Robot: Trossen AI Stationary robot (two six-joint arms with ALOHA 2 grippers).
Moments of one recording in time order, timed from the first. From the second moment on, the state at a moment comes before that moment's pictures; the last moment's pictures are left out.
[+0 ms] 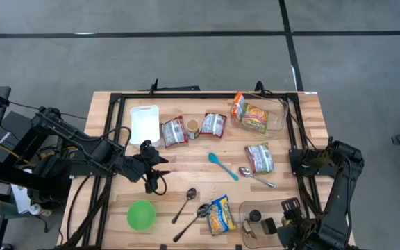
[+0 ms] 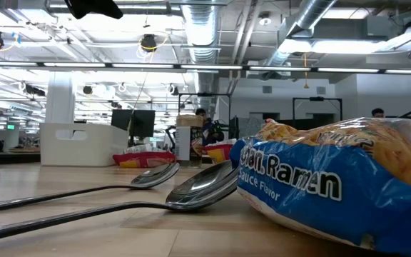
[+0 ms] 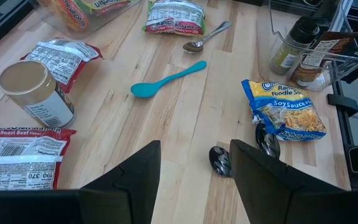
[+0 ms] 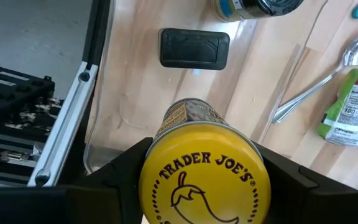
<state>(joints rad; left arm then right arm) -0.50 1.14 1.00 -0.62 -0.53 -0.56 1.11 1.82 1.73 -1.56 0.08 0.77</state>
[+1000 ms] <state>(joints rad) -0.50 1.15 1.00 -0.62 -0.53 -0.56 1.17 1.72 1.41 -1.24 0.16 1.02</state>
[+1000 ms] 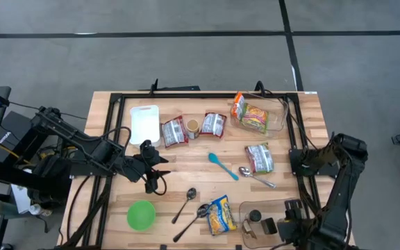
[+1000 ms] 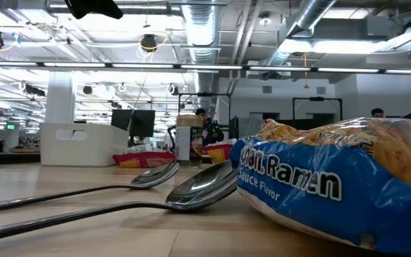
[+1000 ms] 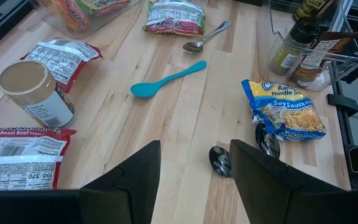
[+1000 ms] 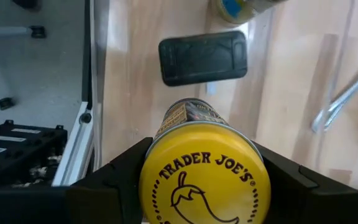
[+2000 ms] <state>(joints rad) -0.50 1.14 1.00 -0.62 -0.53 -0.56 1.17 1.67 1.22 -1.01 0.15 1.02</state>
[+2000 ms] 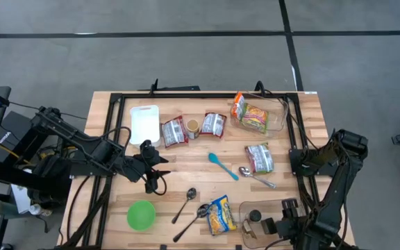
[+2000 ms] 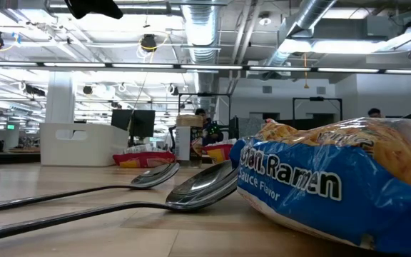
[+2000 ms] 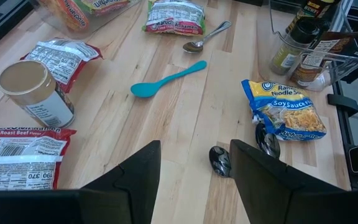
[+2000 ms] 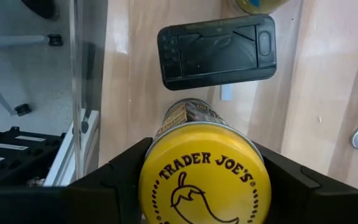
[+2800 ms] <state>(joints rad) -0.50 1.15 1.00 -0.62 -0.53 -0.56 1.17 1.67 1.22 -1.01 0.16 1.01</state>
